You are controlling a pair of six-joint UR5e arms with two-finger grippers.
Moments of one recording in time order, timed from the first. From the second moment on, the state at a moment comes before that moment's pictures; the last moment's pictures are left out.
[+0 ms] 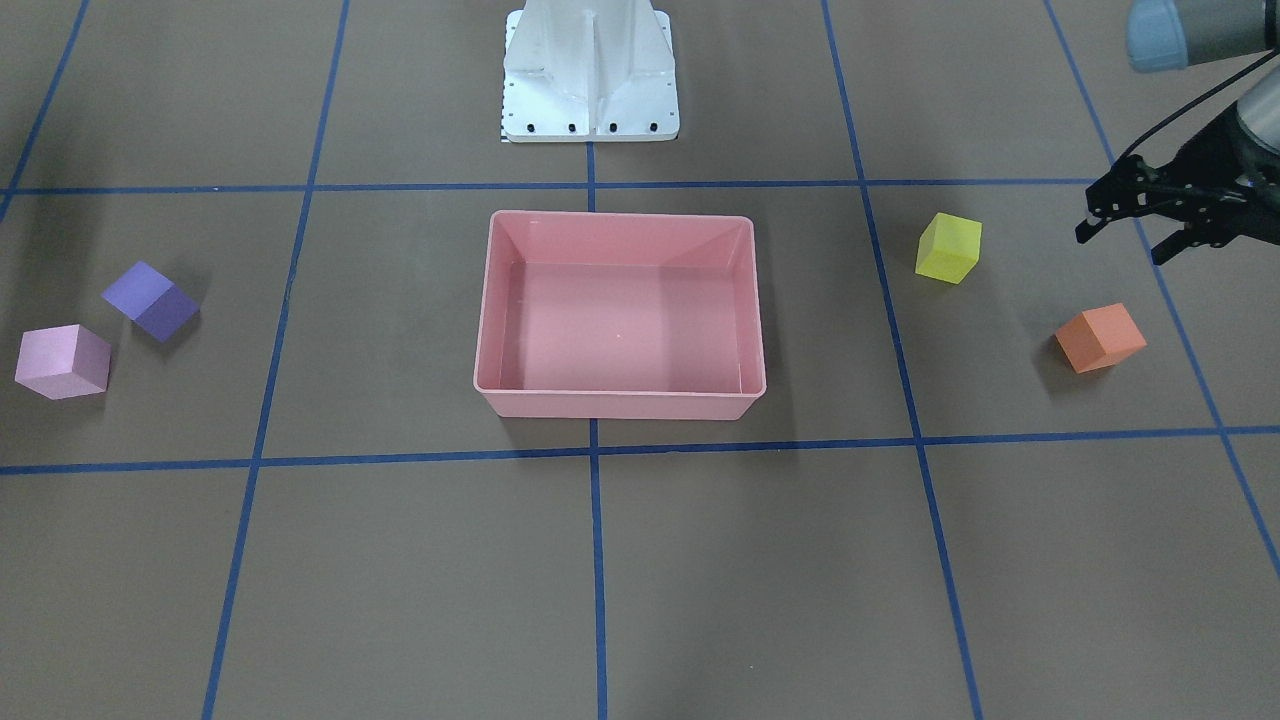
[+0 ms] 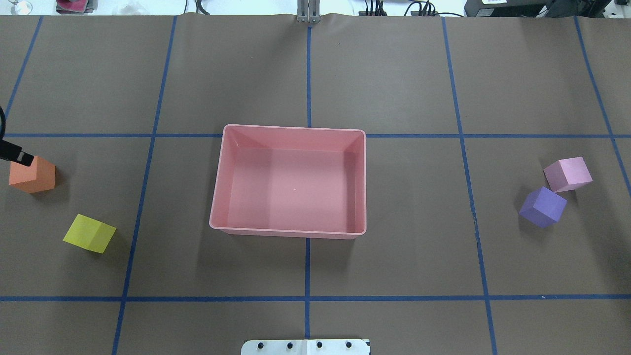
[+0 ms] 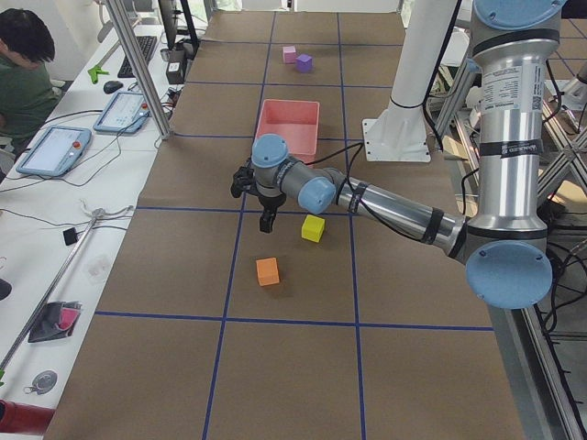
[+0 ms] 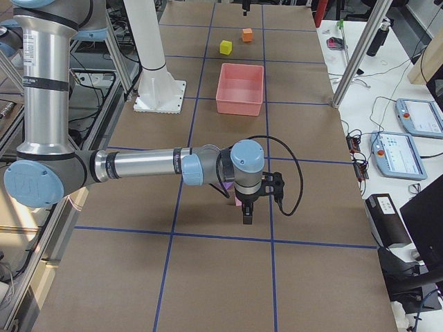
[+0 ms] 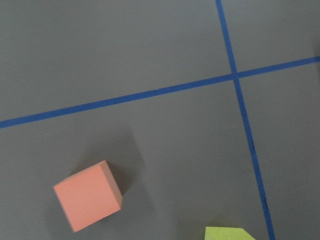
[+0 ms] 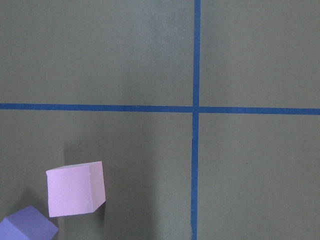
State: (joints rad) left arm -1.13 -1.47 -1.95 -1.92 -2.34 -0.48; right arm 1.54 -1.66 1.76 -1.52 2.37 0.12
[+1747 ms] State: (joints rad) left arm -0.66 -1.40 -1.91 -2.15 -1.99 -0.77; right arm 1.53 -1.65 1.76 -1.52 2.39 0.13
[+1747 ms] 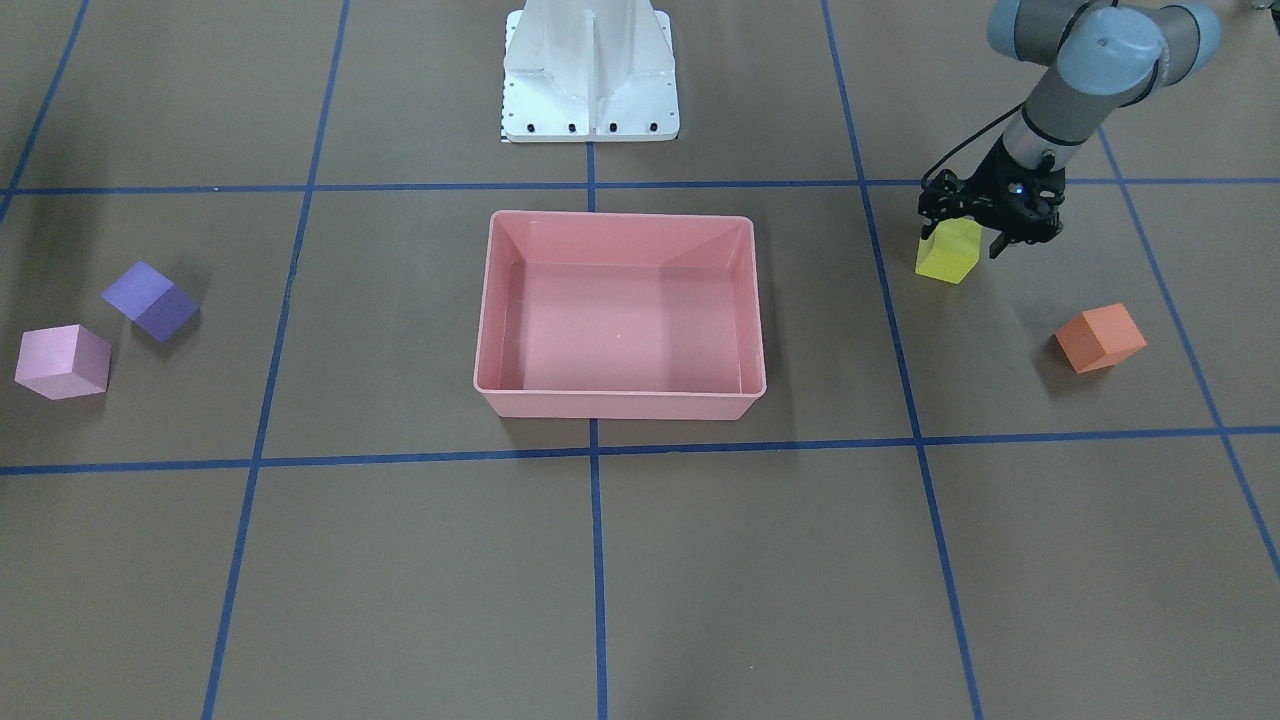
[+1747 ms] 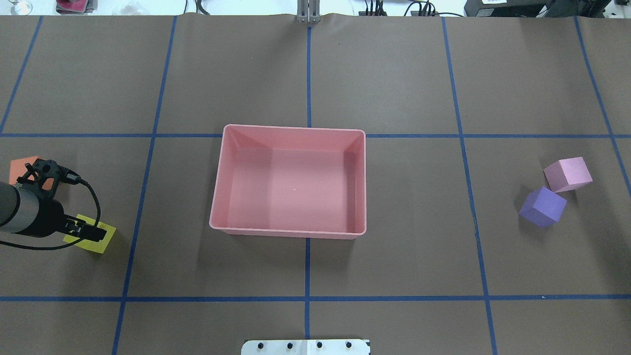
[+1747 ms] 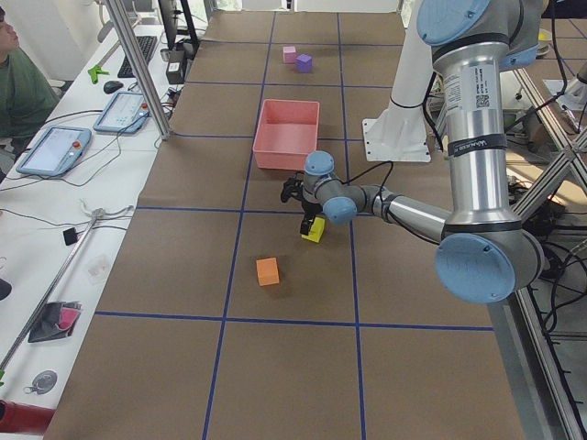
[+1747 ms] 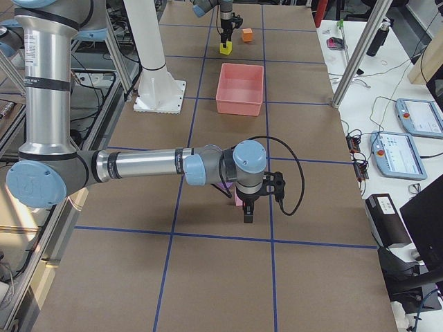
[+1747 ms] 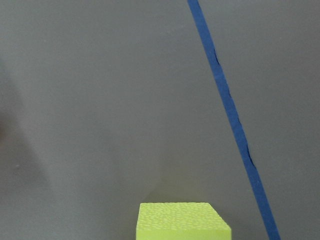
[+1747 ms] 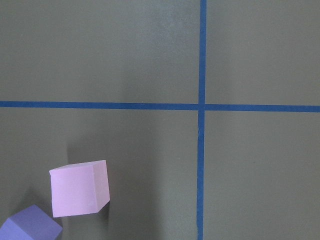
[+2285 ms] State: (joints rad) left arm -0.68 -1.40 -1.95 -2.12 -2.07 -0.78; right arm 1.52 -1.64 1.77 -1.52 2.44 0.13
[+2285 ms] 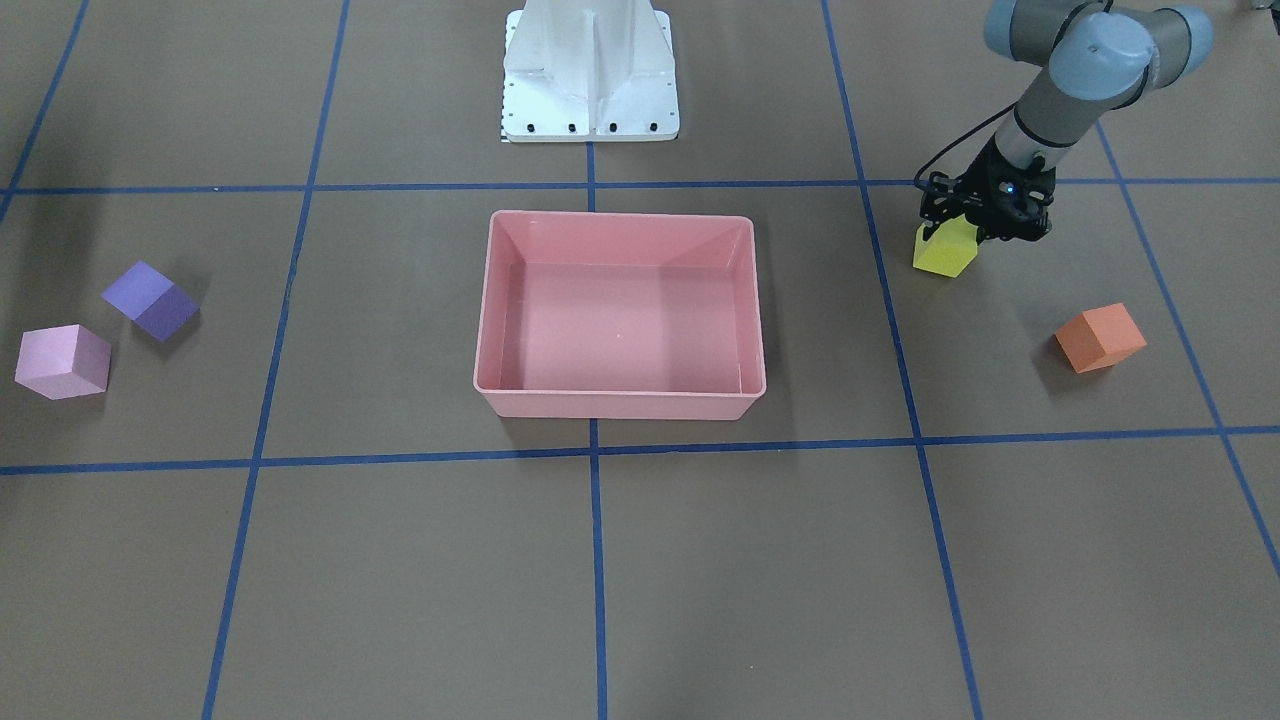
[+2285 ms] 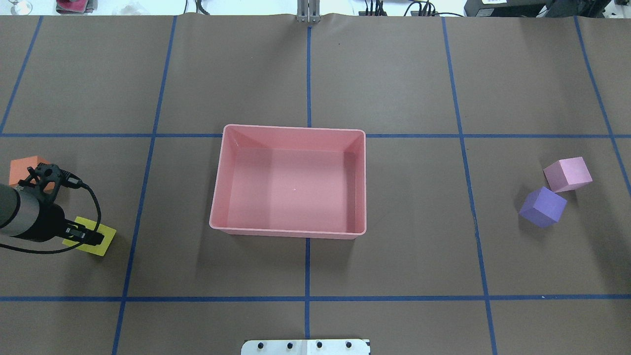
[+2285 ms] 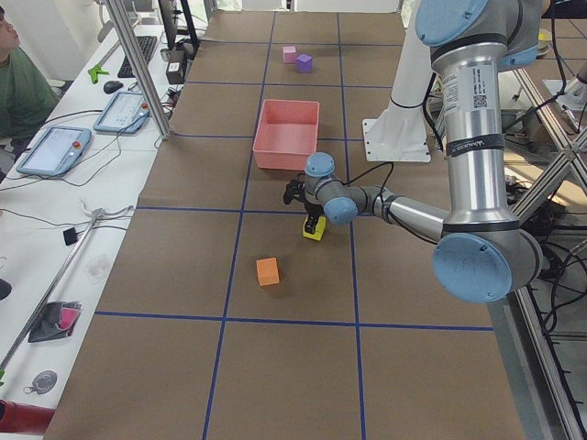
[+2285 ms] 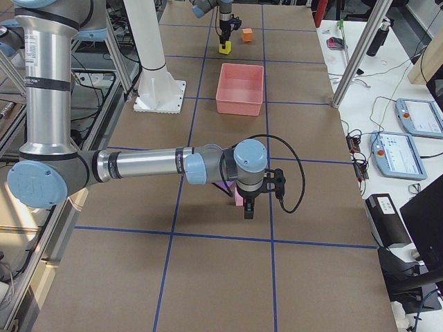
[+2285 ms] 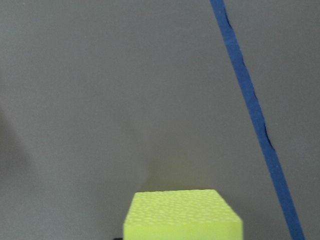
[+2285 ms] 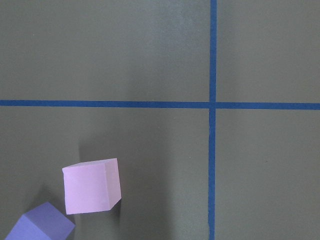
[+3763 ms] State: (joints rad) left arm -0.81 -2.13 -2.07 -1.26 -2.17 -1.06; right arm 1.02 -1.62 1.88 -1.13 2.27 0.20
